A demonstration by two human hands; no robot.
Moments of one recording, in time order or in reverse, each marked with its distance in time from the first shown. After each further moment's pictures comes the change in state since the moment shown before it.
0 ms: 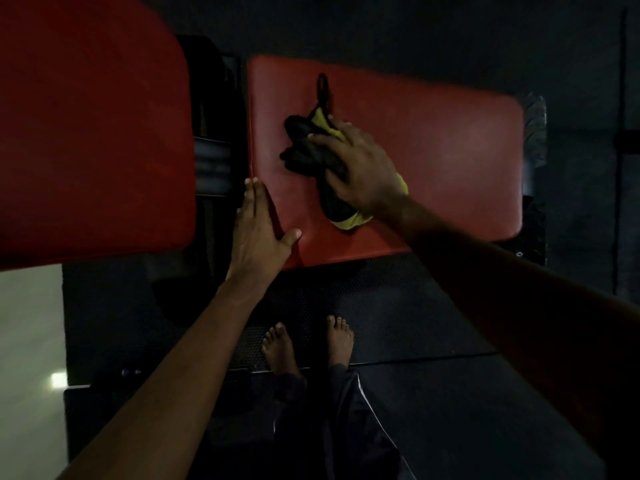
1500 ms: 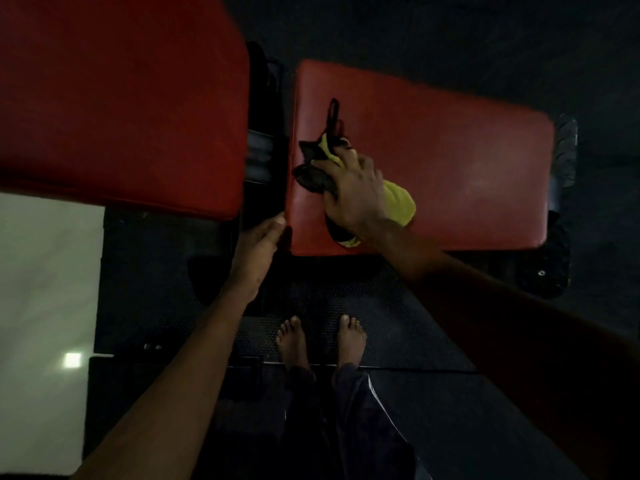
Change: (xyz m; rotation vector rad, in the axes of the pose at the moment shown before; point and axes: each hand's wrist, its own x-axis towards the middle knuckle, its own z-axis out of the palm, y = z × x) left_hand -0.047 -0.034 -0.029 -0.729 -0.051 -0.342; right_hand -0.018 -0.088 0.009 -0.063 -0.093 0.181
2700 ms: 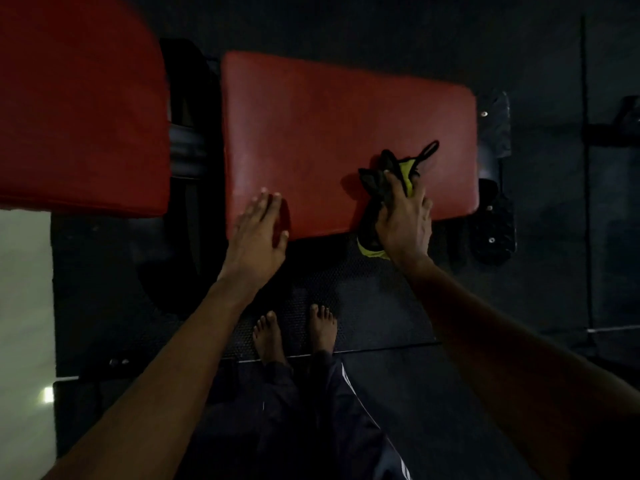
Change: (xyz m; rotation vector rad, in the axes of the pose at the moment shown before) left_hand -0.013 0.000 0.073 0.973 -0.057 0.518; right_hand -0.124 0.131 -0.012 0.058 0.123 0.553
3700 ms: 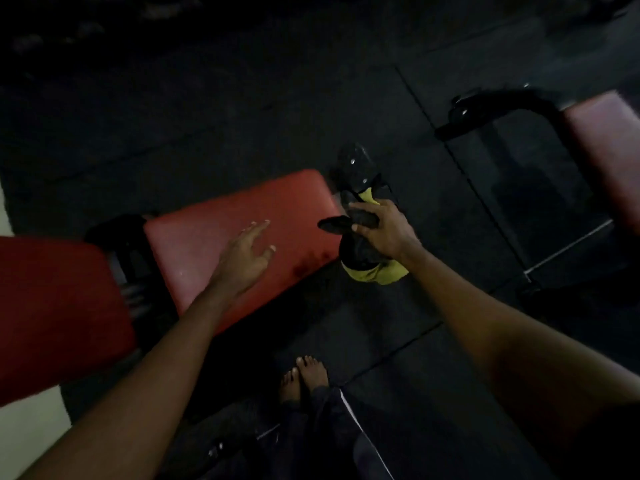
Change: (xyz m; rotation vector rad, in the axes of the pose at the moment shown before) left_hand 0.042 0.230 -0.121 -0.154 -0.181 0.193; right_hand -0.016 0.123 -0.239 0.487 -0.061 0.146
